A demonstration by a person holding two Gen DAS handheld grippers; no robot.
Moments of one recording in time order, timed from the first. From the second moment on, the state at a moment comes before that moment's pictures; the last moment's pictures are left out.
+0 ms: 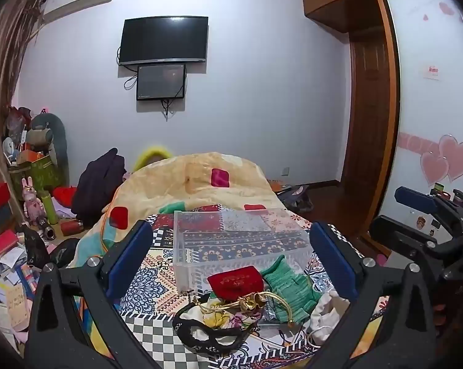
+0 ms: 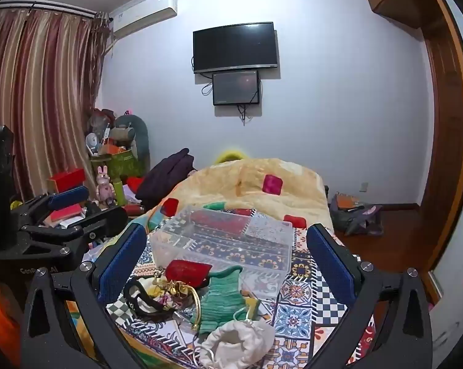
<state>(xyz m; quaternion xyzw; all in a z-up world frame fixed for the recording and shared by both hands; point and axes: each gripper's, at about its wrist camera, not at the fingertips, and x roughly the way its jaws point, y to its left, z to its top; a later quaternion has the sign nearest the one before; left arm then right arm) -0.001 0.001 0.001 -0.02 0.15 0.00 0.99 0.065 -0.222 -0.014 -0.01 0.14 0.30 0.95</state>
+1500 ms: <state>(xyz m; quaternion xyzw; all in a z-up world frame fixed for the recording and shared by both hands) -0.010 -0.011 0.005 -0.01 0.13 0.00 0.99 0.062 -0.226 -0.013 -0.01 0.13 0.30 0.95</state>
